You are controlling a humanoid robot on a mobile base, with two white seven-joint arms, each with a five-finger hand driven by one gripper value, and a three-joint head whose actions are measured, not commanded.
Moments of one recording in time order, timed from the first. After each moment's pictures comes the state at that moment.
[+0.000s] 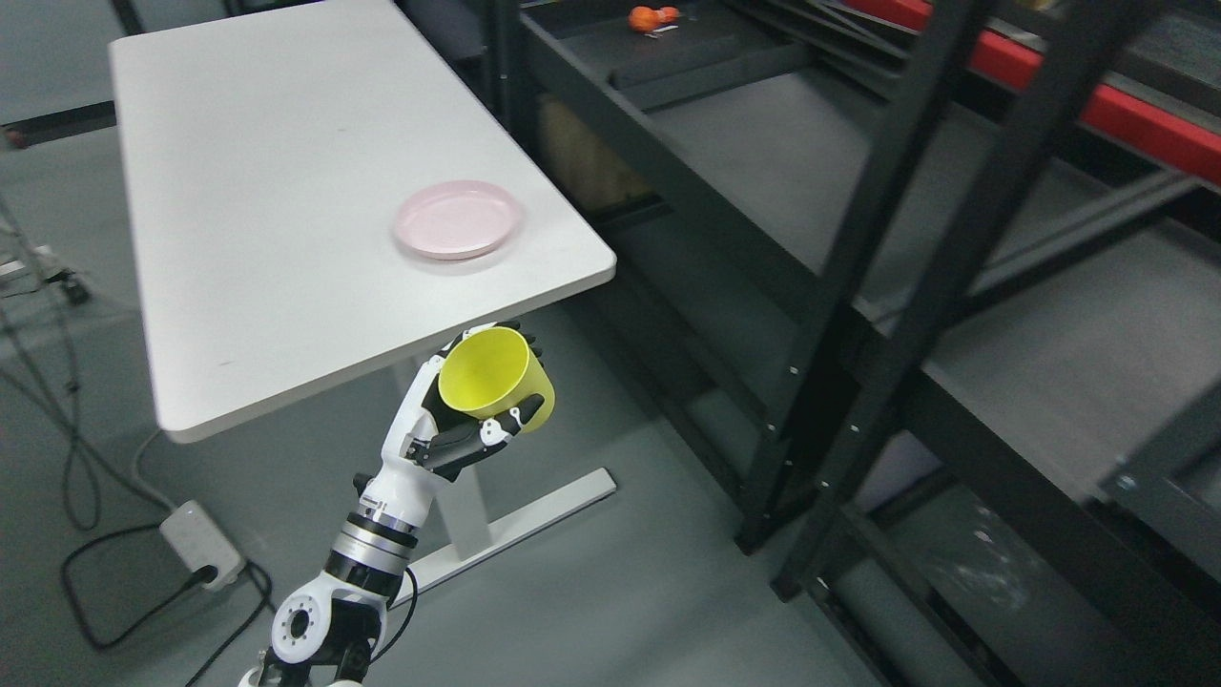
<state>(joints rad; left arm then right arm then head) -0.26 0.00 -0.09 -1.49 0.44 -0.21 -0.41 0.00 0.00 0.00 -0.24 0.00 0.09 -0.12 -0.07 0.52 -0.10</state>
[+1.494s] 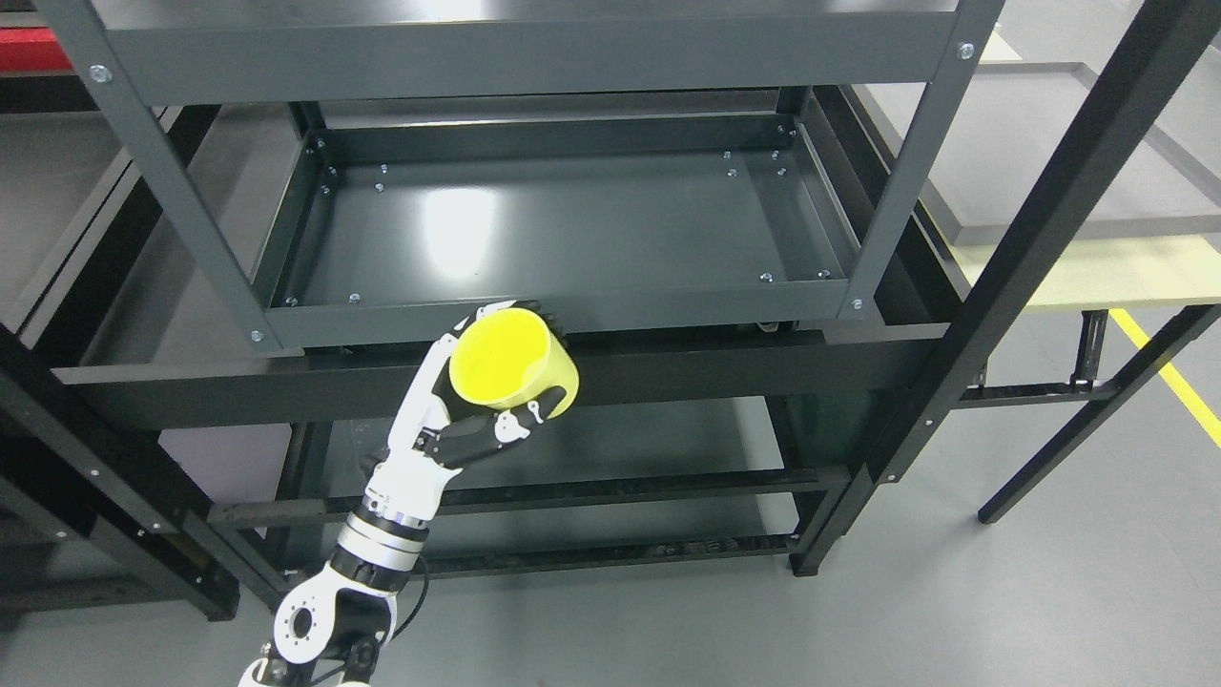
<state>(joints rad) -0.27 0.00 -0.14 -1.63 0.43 -0.22 -0.42 0.00 0.00 0.00 -0.24 0.00 0.09 -0.12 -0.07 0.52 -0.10</state>
